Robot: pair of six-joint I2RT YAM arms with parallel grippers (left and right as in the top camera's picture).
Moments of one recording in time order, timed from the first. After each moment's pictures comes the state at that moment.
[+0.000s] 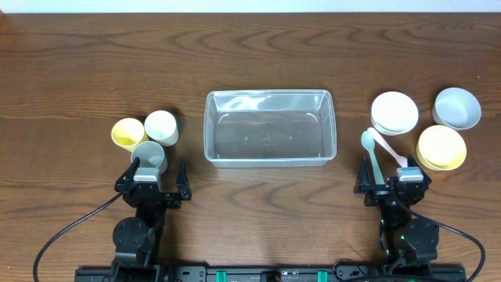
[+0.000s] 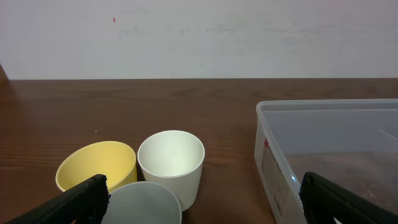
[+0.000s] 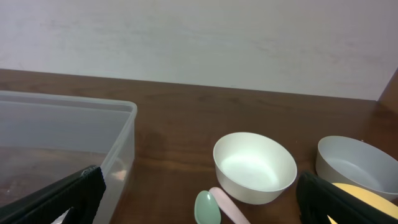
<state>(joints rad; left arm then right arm) -0.10 0.01 0.03 -0.14 -0.04 -0.04 0.11 0.01 0.01 -0.06 0.09 -0.02</state>
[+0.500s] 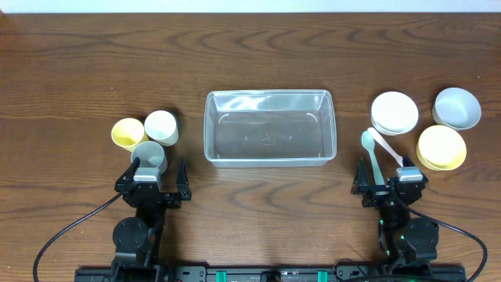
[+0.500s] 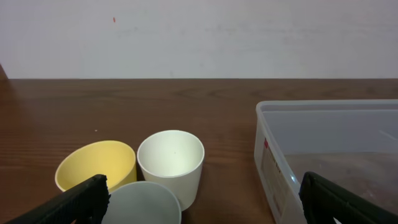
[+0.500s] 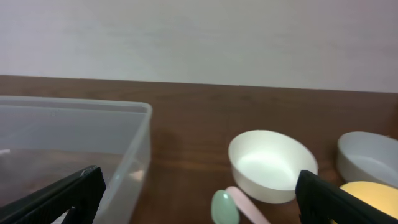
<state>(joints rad) -0.10 0.01 0.03 -0.14 -0.04 -0.06 0.11 0.01 0.01 -0.07 0.03 0.05</state>
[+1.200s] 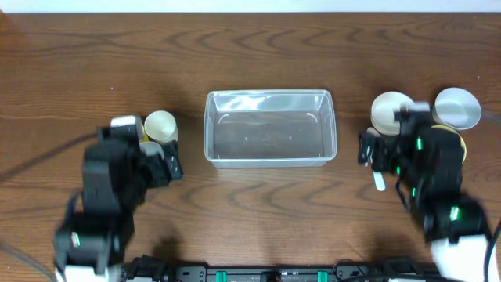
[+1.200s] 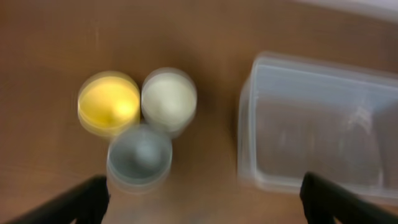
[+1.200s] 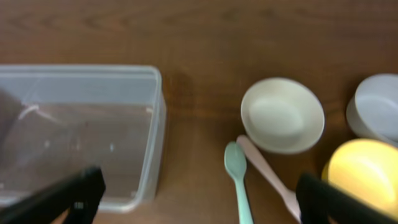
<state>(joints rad) -0.10 0.86 1.03 -0.99 -0.02 -0.26 0.10 0.95 0.94 -0.75 -0.01 0.11</state>
